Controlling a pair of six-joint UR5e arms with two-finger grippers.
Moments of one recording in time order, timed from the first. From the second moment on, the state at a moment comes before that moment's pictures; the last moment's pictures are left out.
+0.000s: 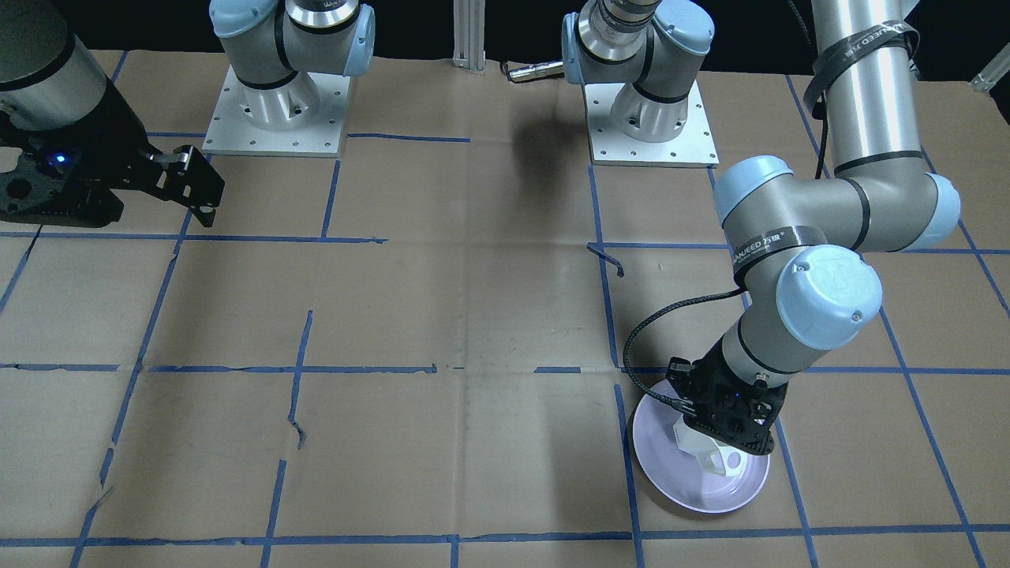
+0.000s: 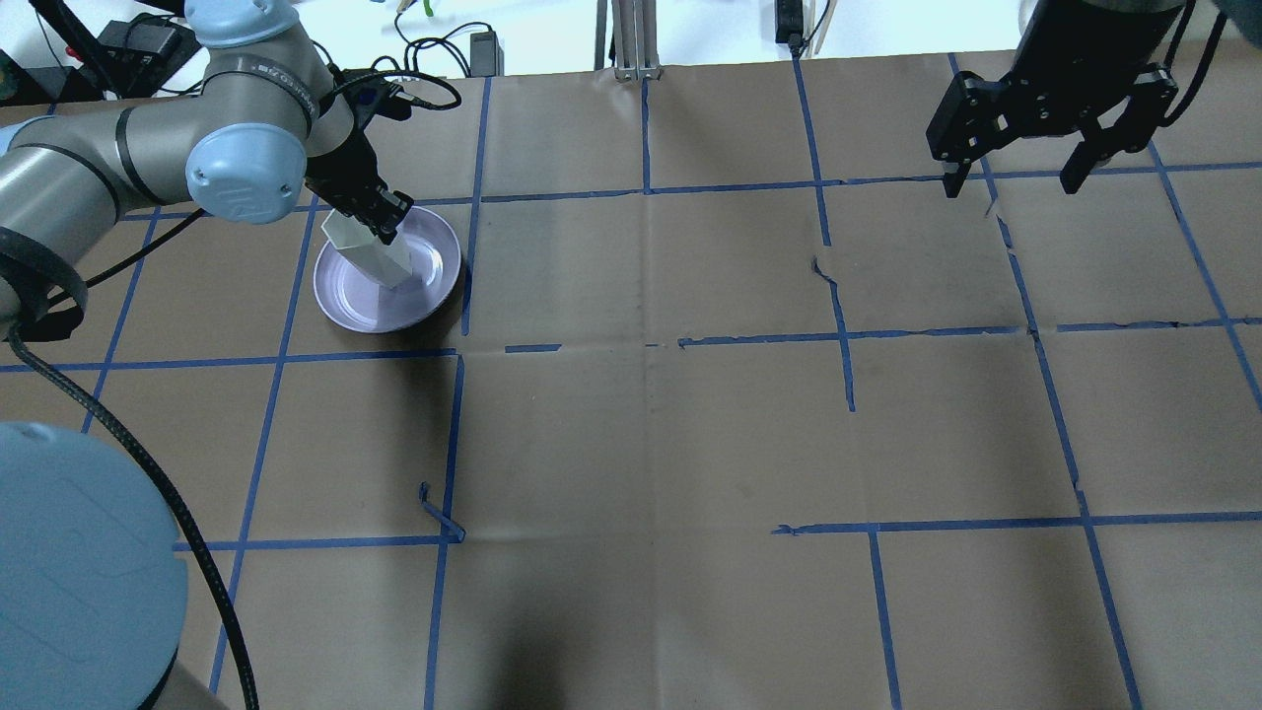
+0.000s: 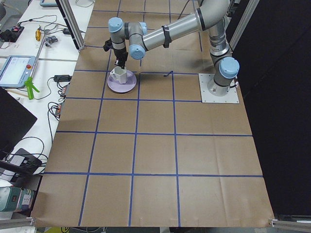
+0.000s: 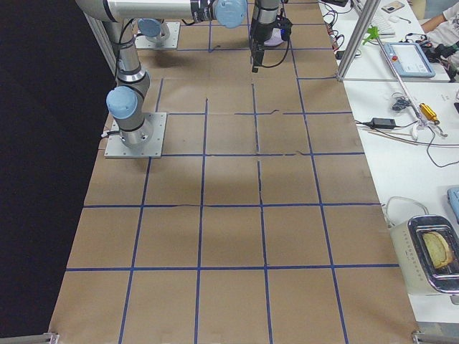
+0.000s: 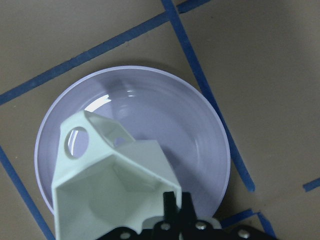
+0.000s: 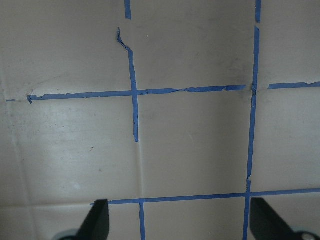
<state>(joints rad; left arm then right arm) -1.47 -2.02 -1.57 -1.12 1.58 0.55 1.47 -1.48 1.43 -1.44 -1.60 -0.06</state>
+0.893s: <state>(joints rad) -1.49 -1.97 -1.56 -1.18 1.58 0.38 1.47 -1.48 1.43 -1.44 -1.60 -0.06</state>
